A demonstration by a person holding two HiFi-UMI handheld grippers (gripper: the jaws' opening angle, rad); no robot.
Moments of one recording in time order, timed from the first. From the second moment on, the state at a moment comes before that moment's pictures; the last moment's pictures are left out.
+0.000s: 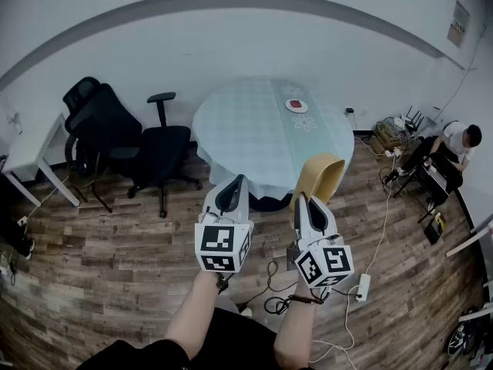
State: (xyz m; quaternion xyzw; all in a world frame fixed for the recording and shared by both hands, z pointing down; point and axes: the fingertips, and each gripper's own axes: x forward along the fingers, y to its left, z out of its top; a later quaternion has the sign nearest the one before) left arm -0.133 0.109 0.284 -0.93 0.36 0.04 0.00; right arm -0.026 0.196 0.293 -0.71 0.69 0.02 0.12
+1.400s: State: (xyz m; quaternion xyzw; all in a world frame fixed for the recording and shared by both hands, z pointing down) left arm -0.107 0.038 0.269 -0.93 0.37 0.07 0.02; right arm 0.049 0.143 0.280 -0.72 0.67 0.03 0.15
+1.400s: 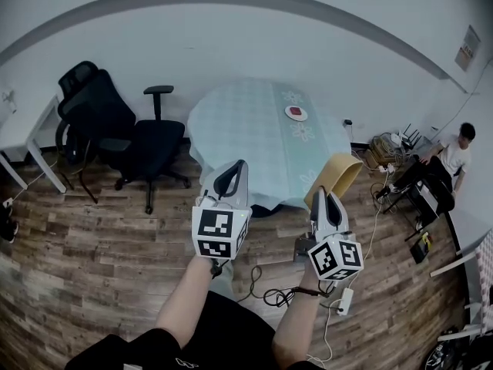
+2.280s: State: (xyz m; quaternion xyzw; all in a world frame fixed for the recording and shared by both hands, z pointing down) left arm 0.048 -0.298 0.332 -0.93 0.36 0.01 -0.07; right arm 0.215 -0.176 0.319 -0.76 0.63 -0.02 0.13
